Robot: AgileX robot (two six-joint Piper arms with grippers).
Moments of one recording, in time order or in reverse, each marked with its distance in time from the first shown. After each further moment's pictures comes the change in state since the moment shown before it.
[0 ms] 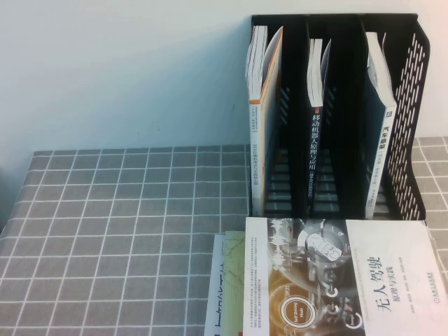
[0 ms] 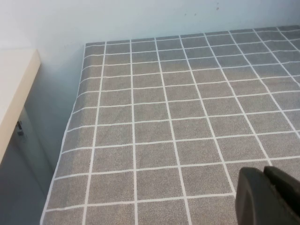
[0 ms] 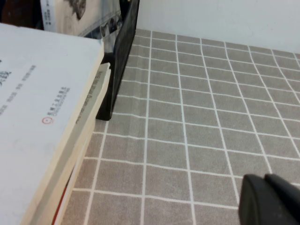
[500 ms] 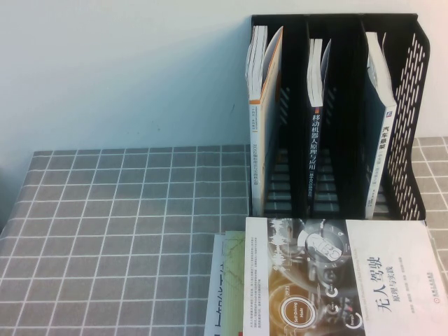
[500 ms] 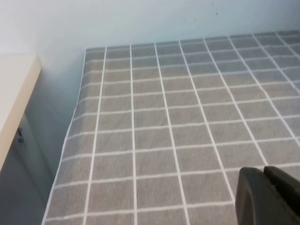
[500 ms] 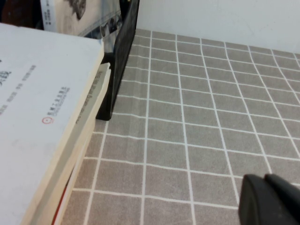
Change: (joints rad) right arm 0.000 0.000 0.000 0.000 0.000 -0.001; left arm 0.000 0.000 0.000 -0.001 -0.022 0.003
